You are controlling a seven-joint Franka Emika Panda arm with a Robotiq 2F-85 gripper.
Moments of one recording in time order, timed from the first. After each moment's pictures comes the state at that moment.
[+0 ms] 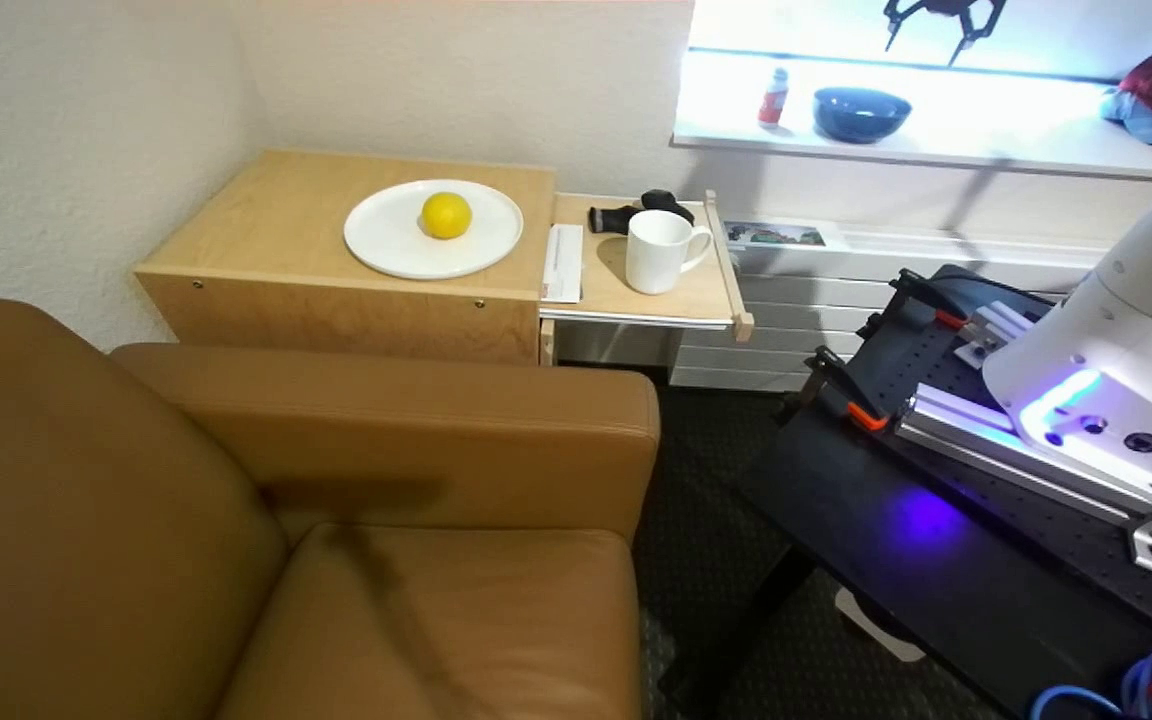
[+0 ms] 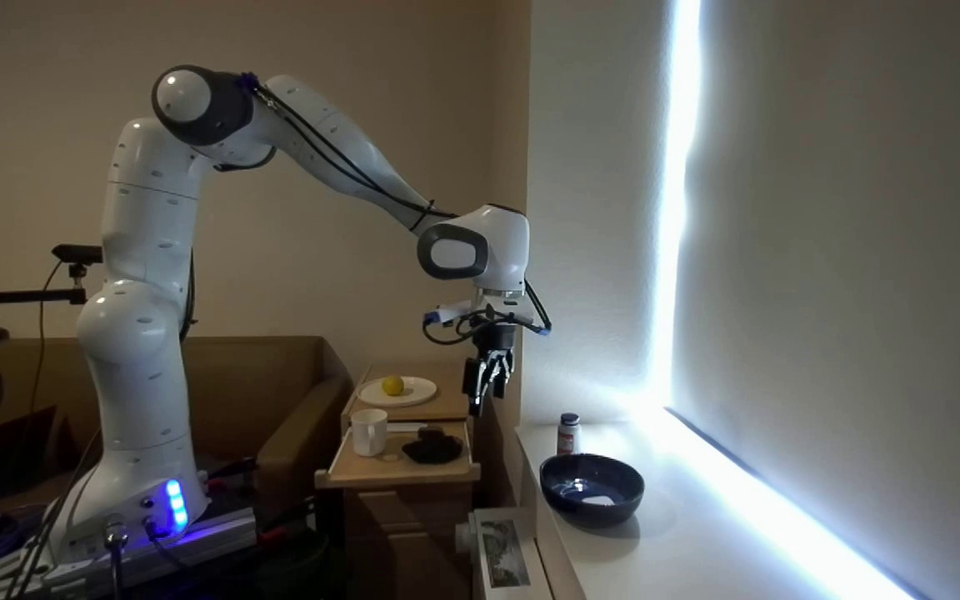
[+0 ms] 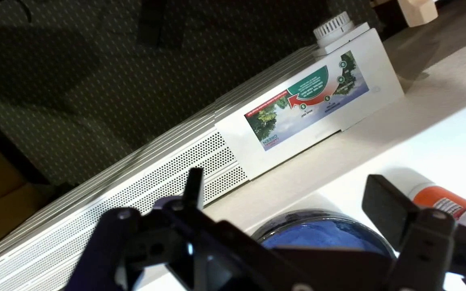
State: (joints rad) arm -0.40 0.18 -0.42 -2.12 0.16 2.22 0.43
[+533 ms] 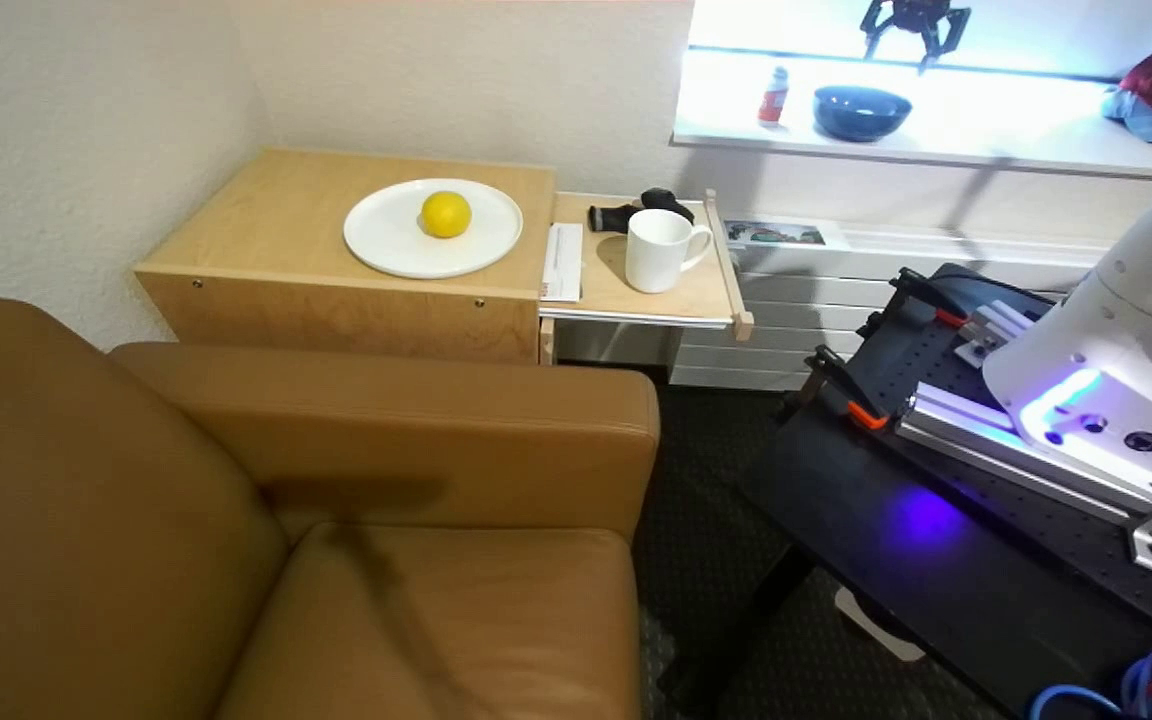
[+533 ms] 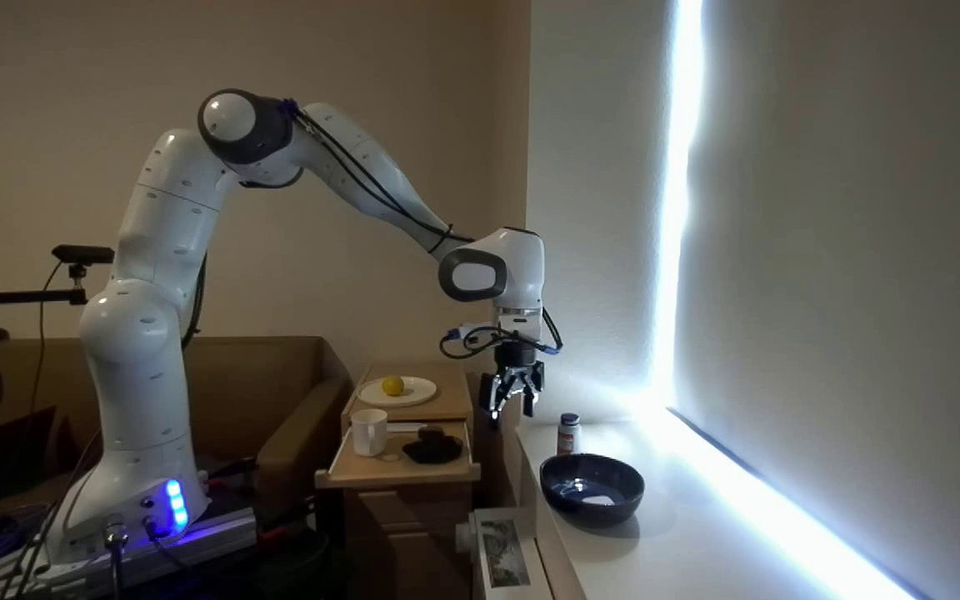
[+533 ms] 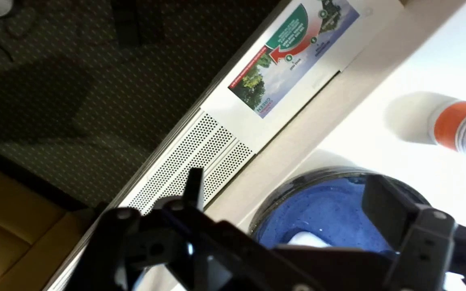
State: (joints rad) arm -0.38 0.35 -0.42 -2.01 0.20 2.32 0.75
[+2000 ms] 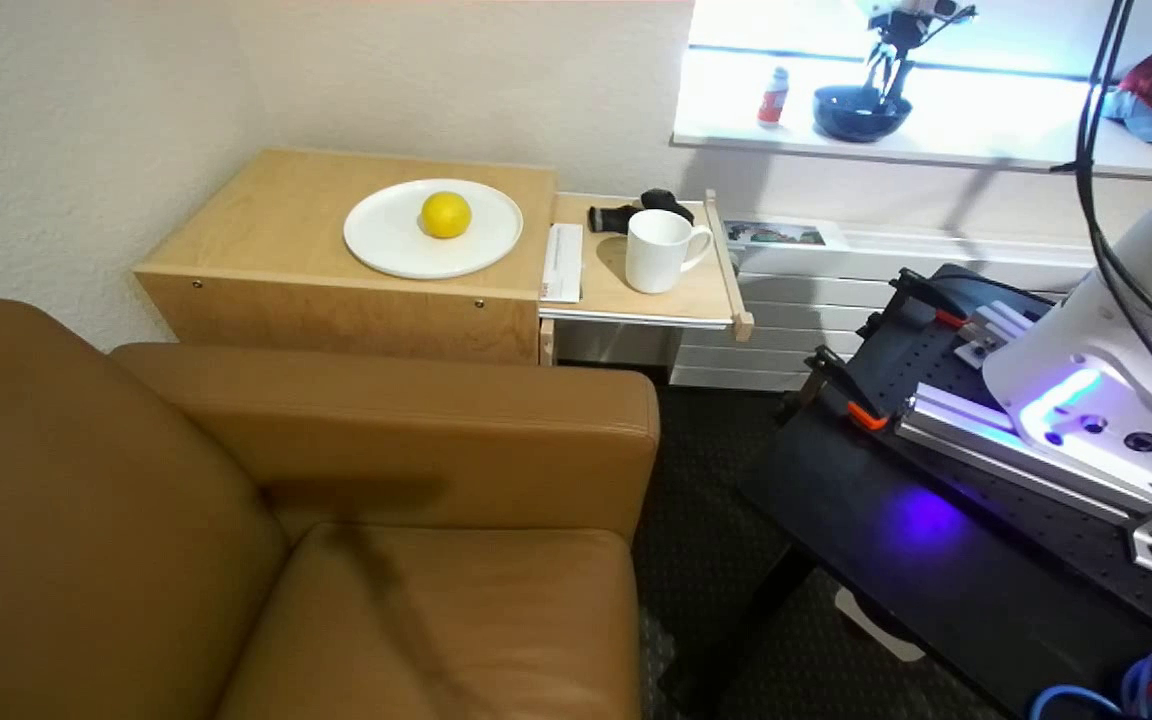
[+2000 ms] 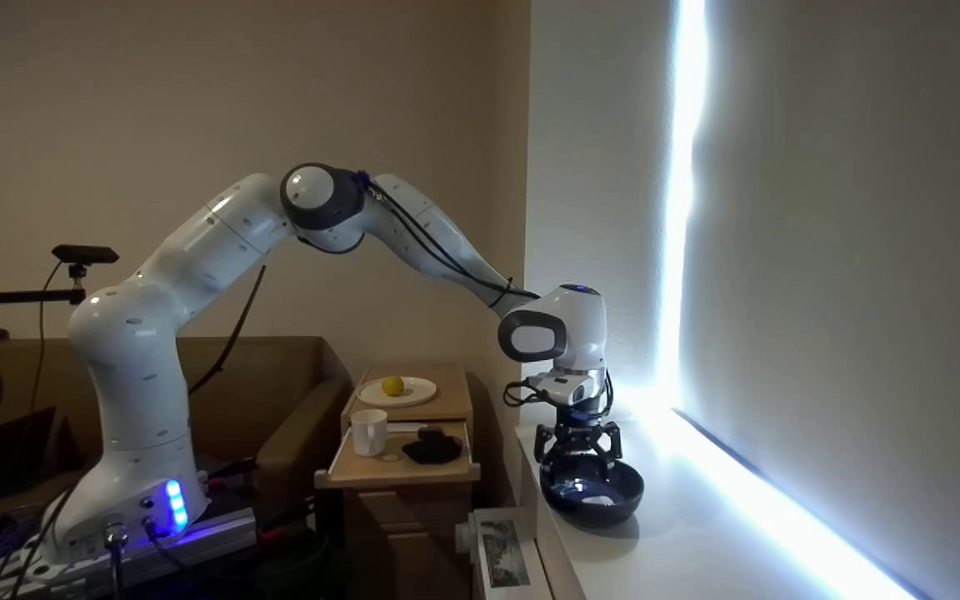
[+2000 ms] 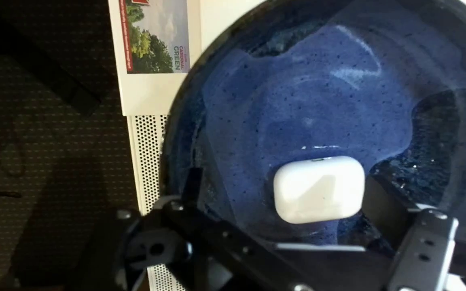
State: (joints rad) arm -0.49 0.80 -0.42 -1.57 0.38 2.34 1.34
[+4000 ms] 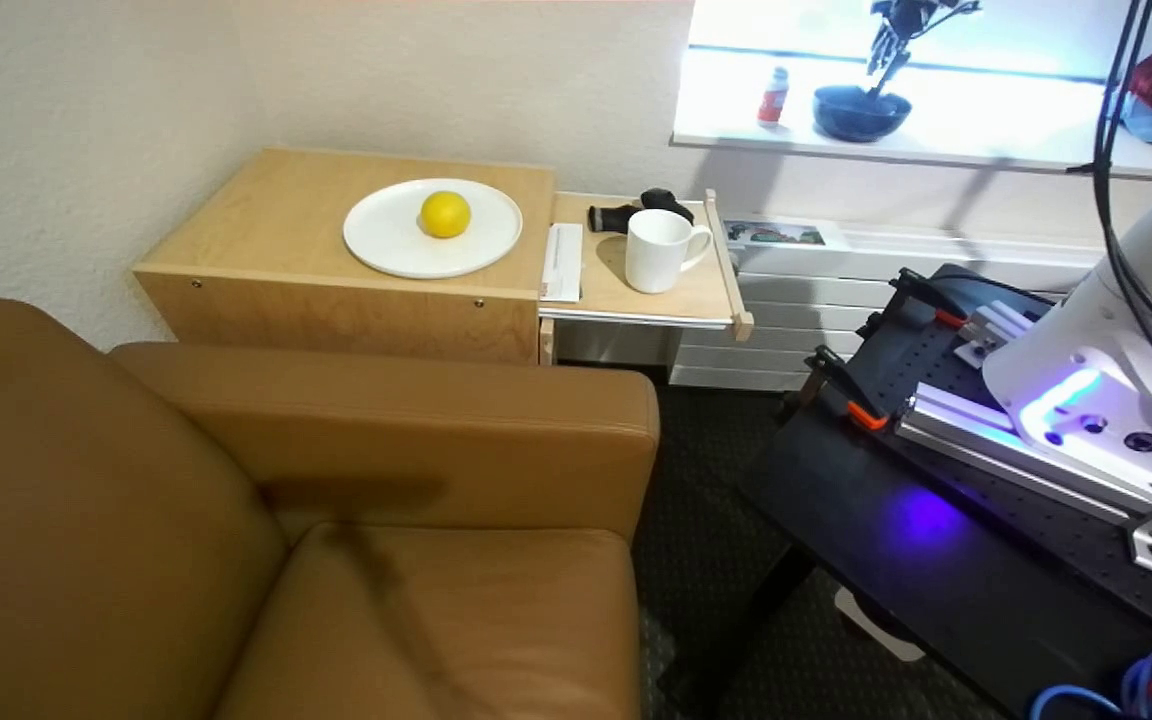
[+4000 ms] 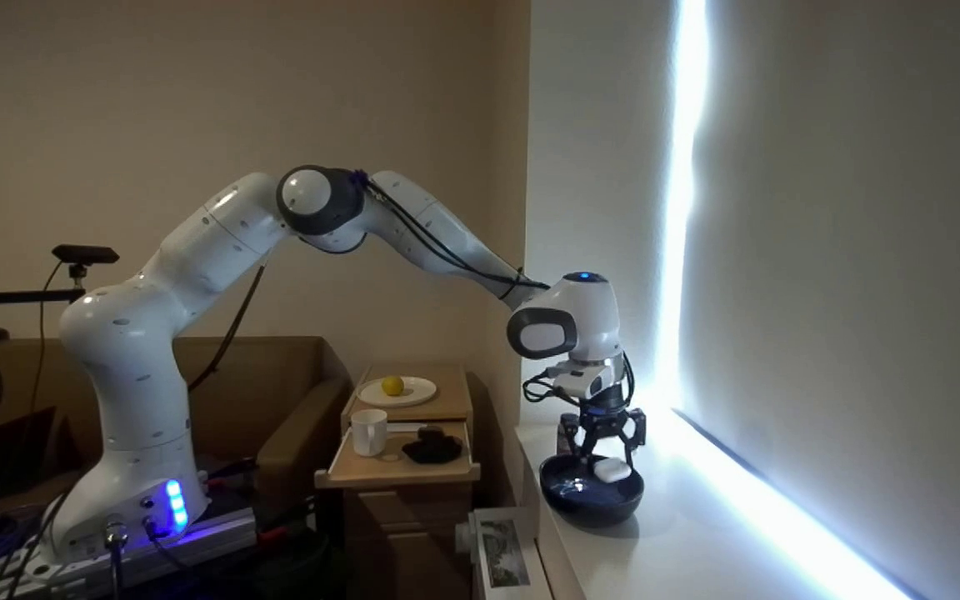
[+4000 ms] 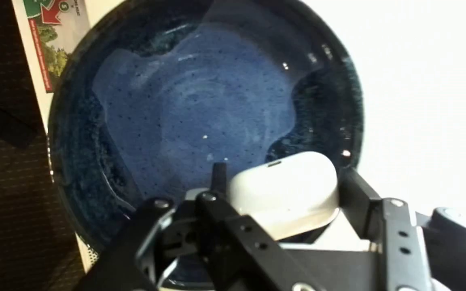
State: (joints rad) arm -0.60 0.80 -0.33 -1.50 0.43 2.44 1.33
